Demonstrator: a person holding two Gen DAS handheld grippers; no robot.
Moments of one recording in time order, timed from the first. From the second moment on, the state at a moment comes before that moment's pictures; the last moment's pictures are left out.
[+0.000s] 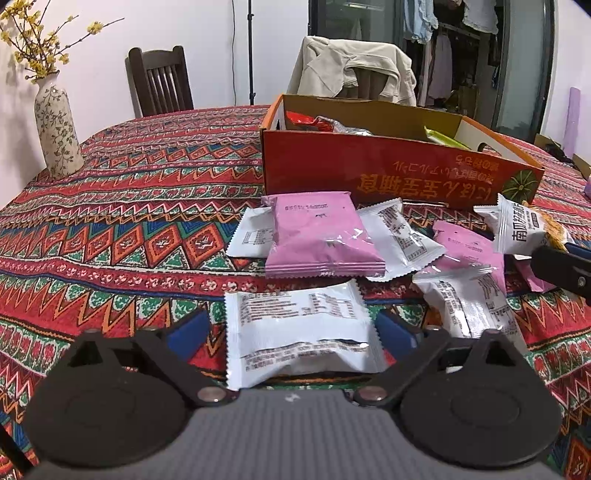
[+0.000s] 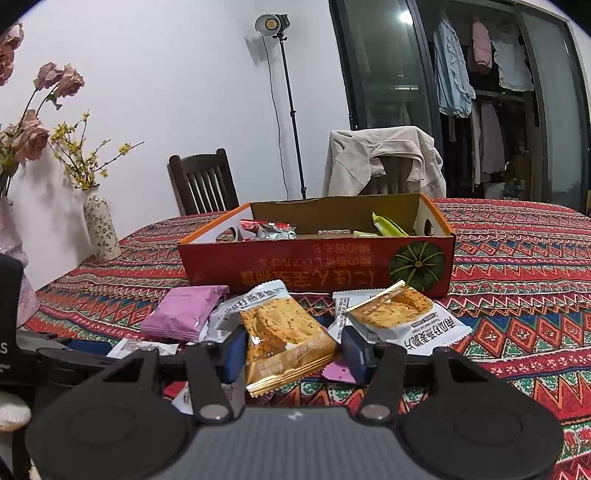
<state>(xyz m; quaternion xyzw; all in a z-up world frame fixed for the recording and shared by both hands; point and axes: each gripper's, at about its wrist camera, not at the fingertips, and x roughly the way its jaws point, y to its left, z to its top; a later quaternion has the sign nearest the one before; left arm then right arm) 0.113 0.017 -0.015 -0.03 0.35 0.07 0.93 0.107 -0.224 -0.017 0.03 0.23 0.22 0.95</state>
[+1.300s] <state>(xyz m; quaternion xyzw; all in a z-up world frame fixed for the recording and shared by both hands) 0.141 0.007 0.072 -0.03 0.21 0.02 0.98 0.138 -0.226 0.033 0.02 0.18 0.19 0.96</state>
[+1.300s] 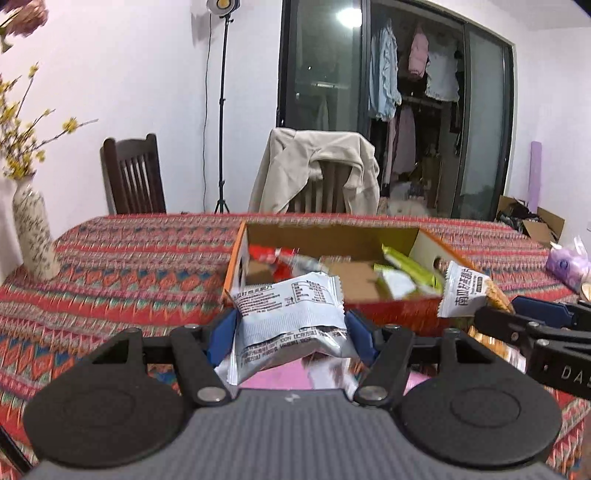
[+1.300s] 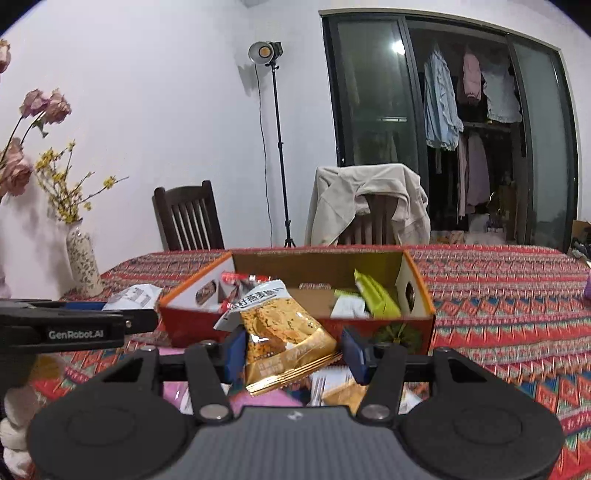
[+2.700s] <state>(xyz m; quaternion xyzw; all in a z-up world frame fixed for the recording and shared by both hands) 0.310 0.020 0.044 -0.05 0.22 0.09 0.97 0.326 -0.198 0.011 0.02 0.23 0.14 0.96</state>
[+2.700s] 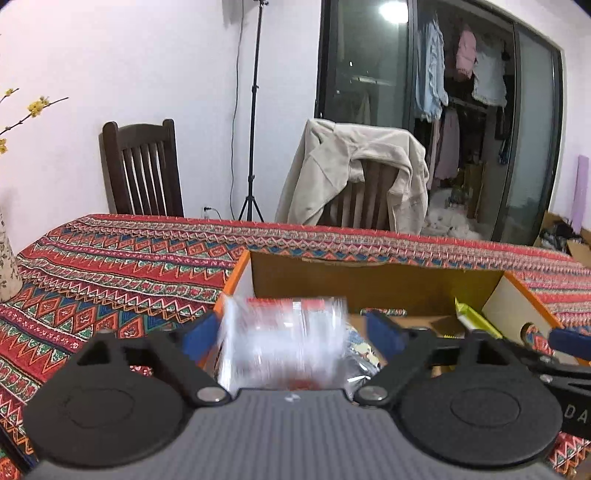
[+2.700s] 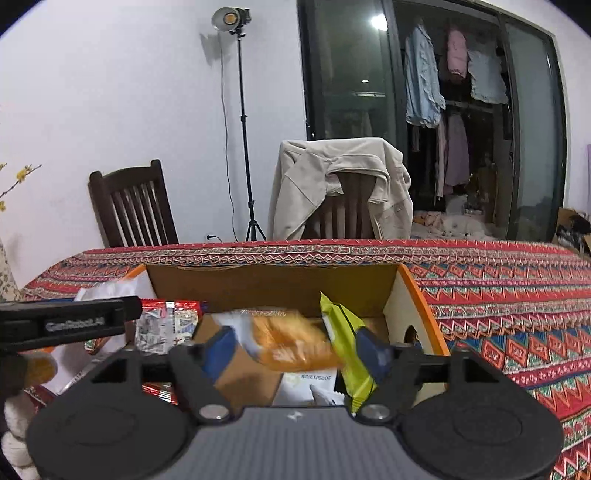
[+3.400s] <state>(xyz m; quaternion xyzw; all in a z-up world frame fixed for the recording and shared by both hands) 0.294 0.015 0.061 -0.06 0.19 0.08 0.98 0.319 -0.207 0.010 0.04 0.22 0.14 0.96</state>
